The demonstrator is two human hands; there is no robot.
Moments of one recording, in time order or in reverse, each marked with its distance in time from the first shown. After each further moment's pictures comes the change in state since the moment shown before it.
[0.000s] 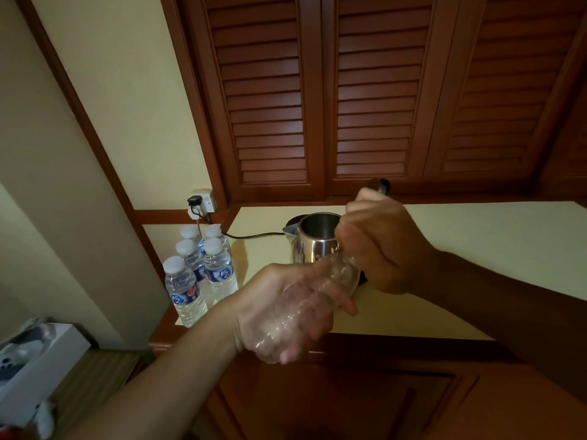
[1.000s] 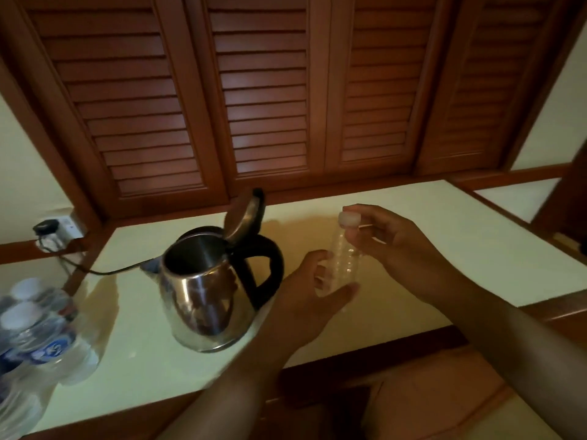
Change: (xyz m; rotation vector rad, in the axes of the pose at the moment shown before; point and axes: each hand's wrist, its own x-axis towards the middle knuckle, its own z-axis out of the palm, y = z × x) left_hand 0.223 -0.025 -0.012 1.023 0.742 0.427; right_hand -0.121 0.097 -0.105 0.289 0.128 1.028
